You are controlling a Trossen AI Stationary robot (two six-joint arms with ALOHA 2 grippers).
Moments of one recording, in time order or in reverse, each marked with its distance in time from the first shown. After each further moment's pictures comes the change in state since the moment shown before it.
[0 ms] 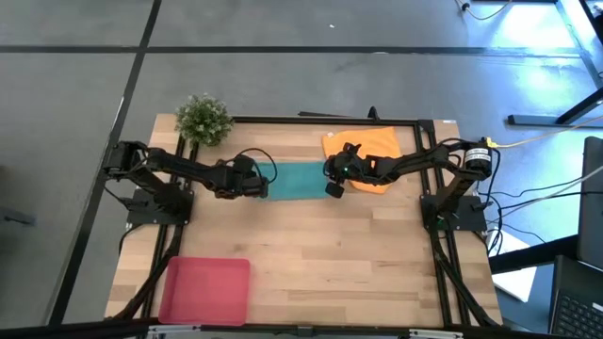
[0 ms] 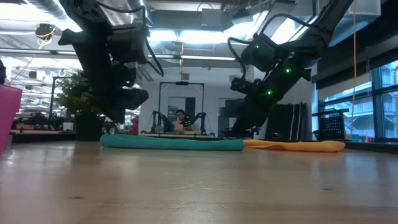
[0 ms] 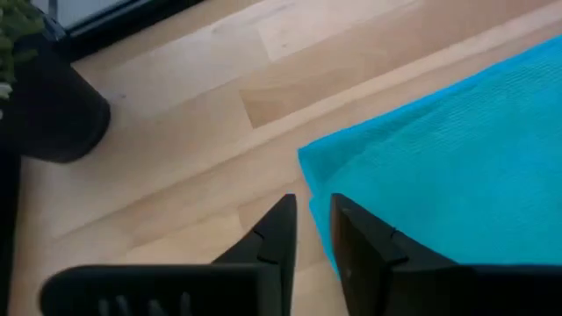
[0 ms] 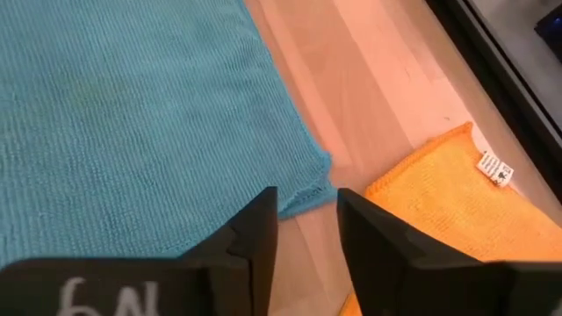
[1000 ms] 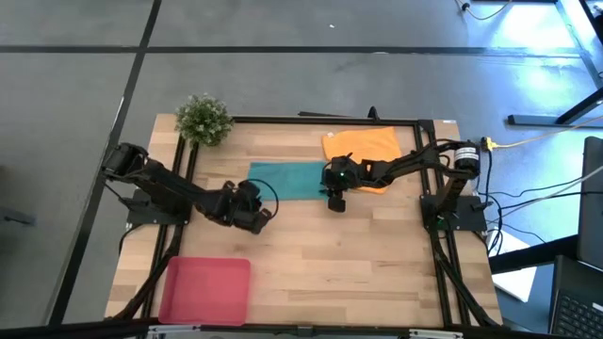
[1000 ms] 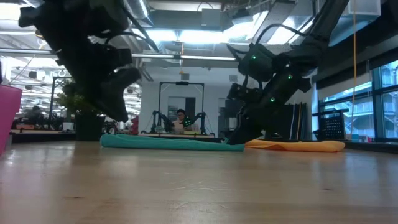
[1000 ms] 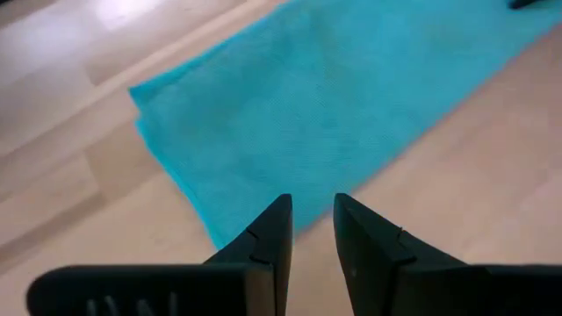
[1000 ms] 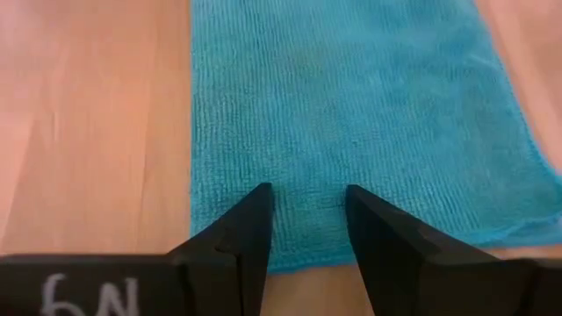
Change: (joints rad) left arm -0.359 0.000 0.000 0.077 0.022 -0.102; right arm 0.023 0.100 0.001 0.048 -0.349 -0.077
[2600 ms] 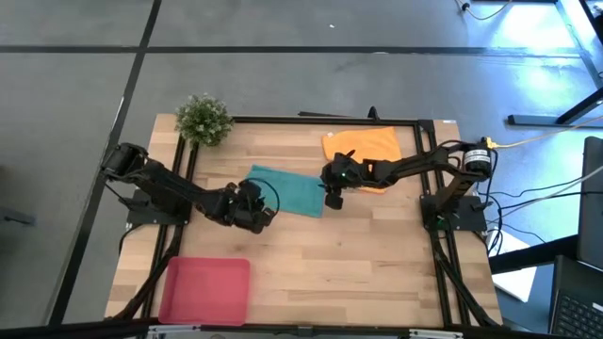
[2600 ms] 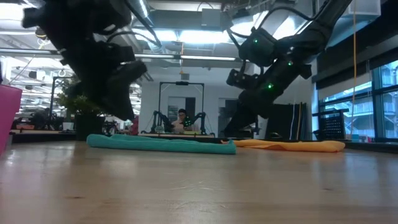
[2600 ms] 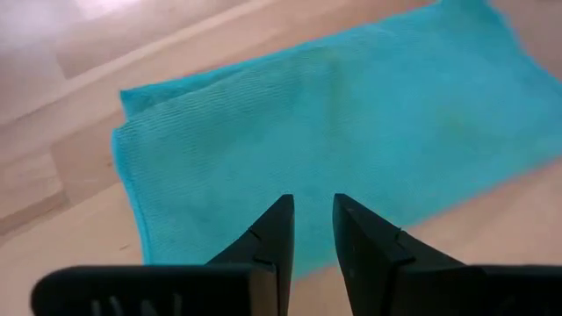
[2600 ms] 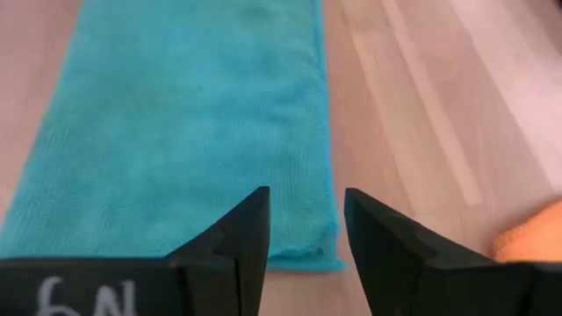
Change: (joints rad) left arm 0.040 0.000 0.000 0.074 0.025 -0.025; right arm 0.030 -0.095 0.028 -0.075 0.144 0.084
